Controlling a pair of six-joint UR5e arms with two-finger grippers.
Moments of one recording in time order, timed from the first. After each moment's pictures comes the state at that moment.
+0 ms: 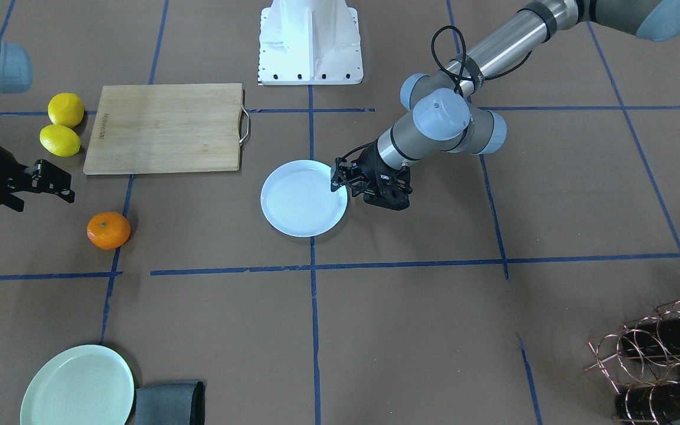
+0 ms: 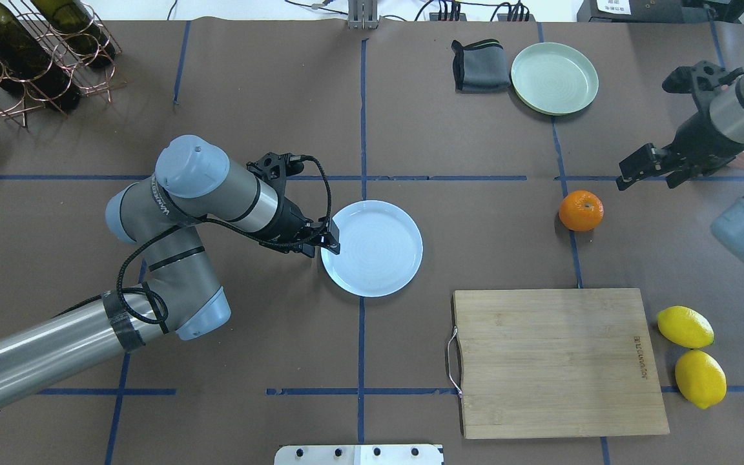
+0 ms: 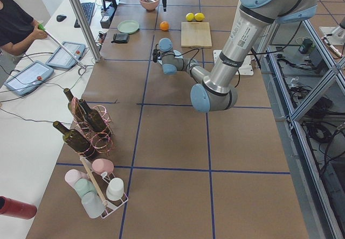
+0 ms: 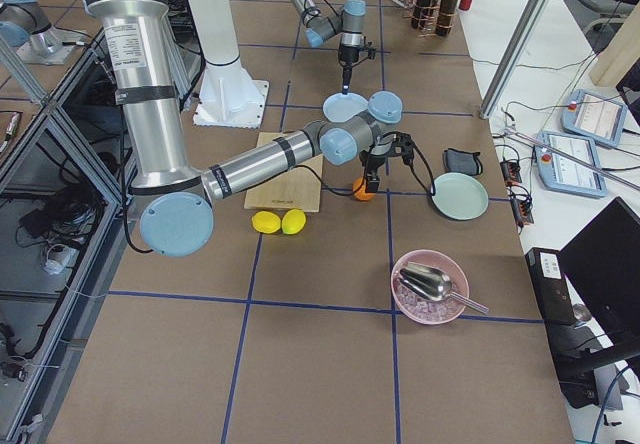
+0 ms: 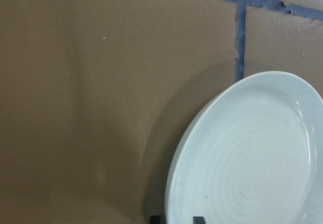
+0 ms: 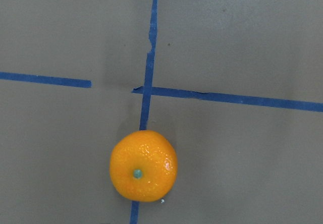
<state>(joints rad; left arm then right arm) -0.59 -2.20 -1.36 -2.38 -2.17 -1.35 1.03 -1.39 1.78 -1.40 2.29 0.68</state>
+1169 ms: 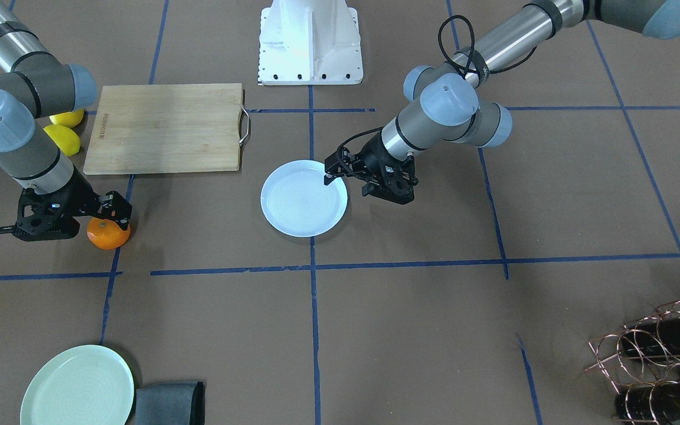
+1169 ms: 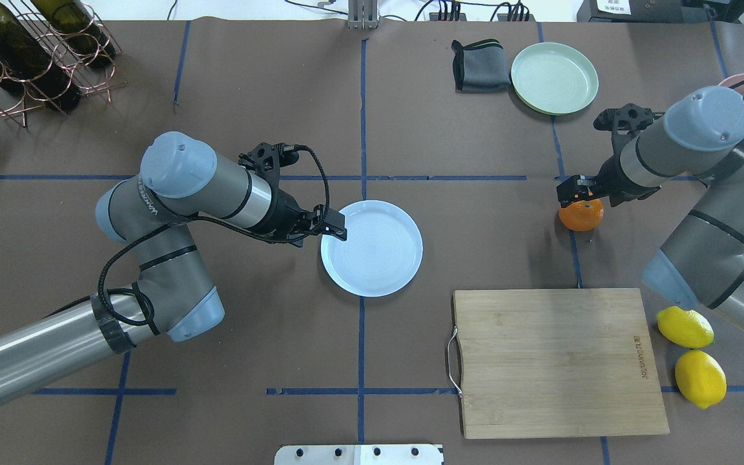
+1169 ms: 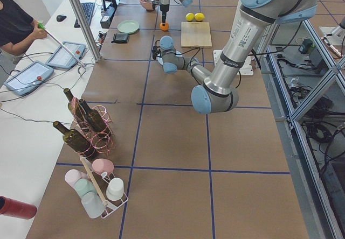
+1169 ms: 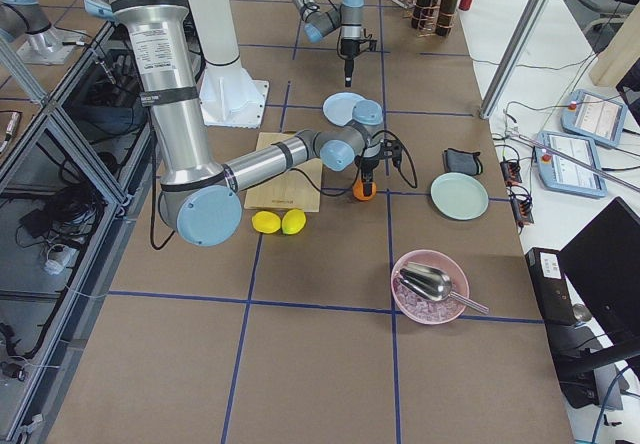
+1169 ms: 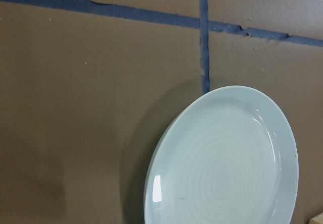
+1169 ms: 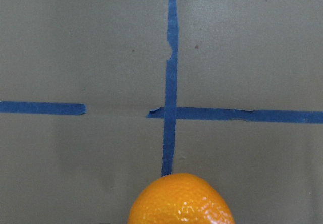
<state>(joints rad) -0.60 -2.17 -1.44 -2.39 -2.10 -1.35 0.85 -1.34 1.65 -1.23 2.05 0.91</state>
